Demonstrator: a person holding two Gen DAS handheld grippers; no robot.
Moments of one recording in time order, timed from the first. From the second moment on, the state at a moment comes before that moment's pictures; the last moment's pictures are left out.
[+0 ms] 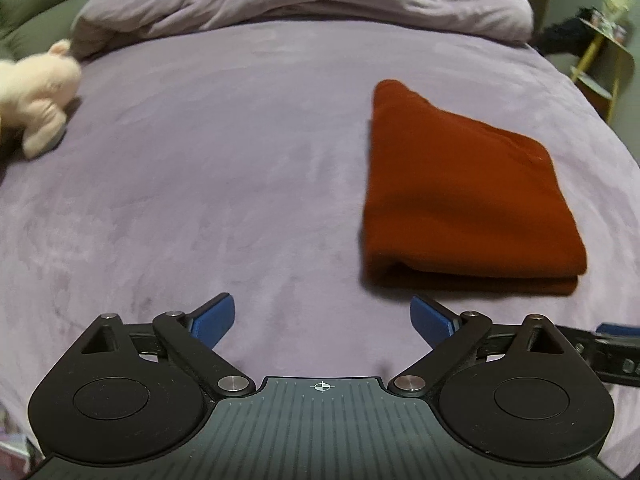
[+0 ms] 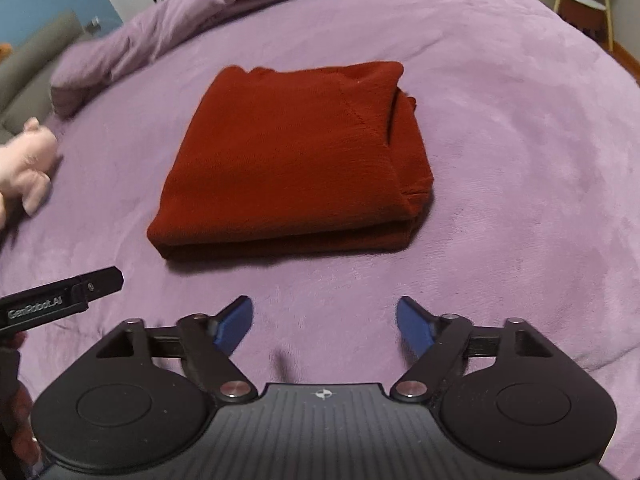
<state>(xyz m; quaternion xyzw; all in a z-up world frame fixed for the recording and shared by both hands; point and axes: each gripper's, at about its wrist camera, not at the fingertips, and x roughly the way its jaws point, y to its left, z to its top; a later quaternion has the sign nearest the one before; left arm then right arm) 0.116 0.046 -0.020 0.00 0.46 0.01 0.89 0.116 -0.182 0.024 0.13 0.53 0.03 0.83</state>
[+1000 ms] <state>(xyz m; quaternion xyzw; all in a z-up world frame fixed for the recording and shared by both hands) 0.145 0.011 -0.017 0.07 0.54 -0.02 0.84 0.146 -0.170 0.049 0.09 0.55 -0.06 0.83</state>
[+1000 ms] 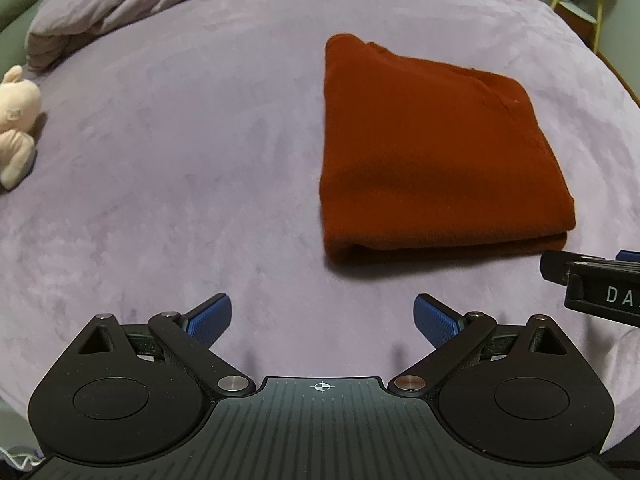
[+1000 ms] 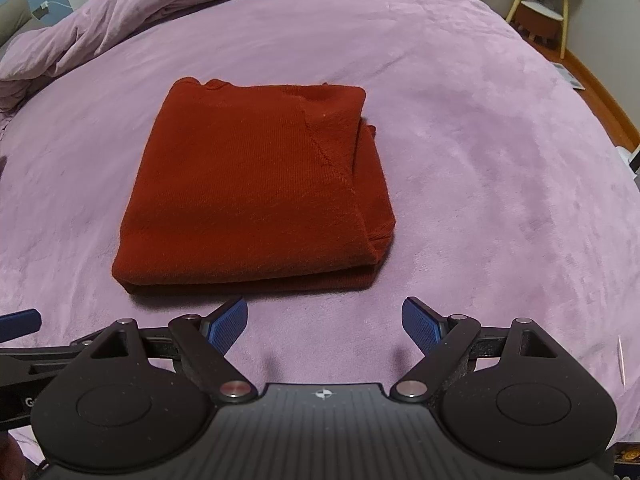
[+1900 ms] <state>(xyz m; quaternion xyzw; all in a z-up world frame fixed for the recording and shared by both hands) 0.147 0.008 -0.017 0.07 0.55 -0.02 0.83 0.147 -0.175 0.050 0.09 0.56 -0.06 0.82</state>
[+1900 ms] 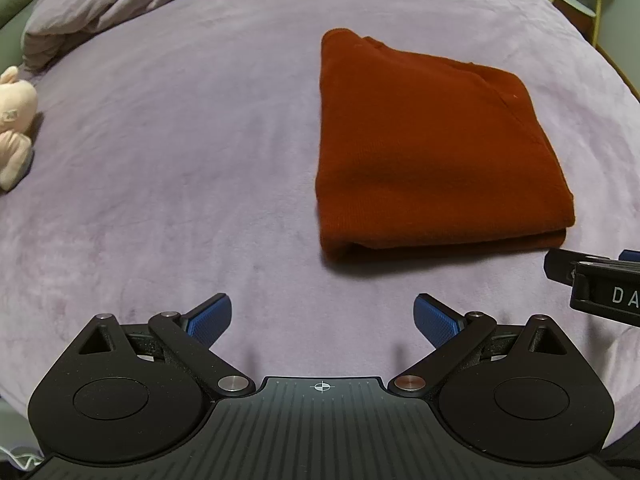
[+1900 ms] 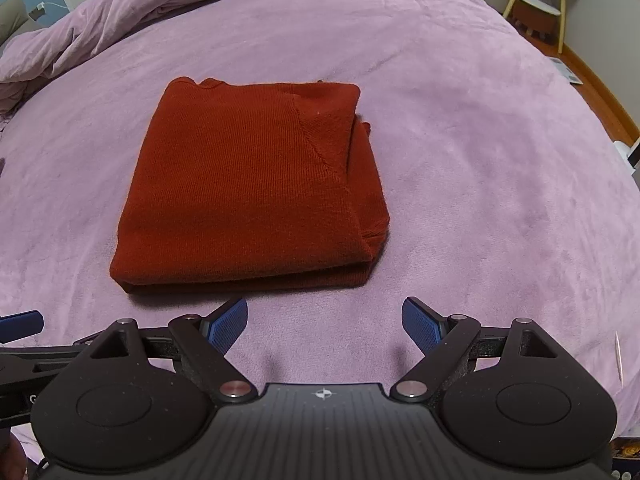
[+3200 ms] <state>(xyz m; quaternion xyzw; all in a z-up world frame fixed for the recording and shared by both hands) 0.145 0.003 -0.020 0.08 0.55 -0.03 0.83 0.144 -0.174 0.051 0.09 0.56 -0.06 0.82</state>
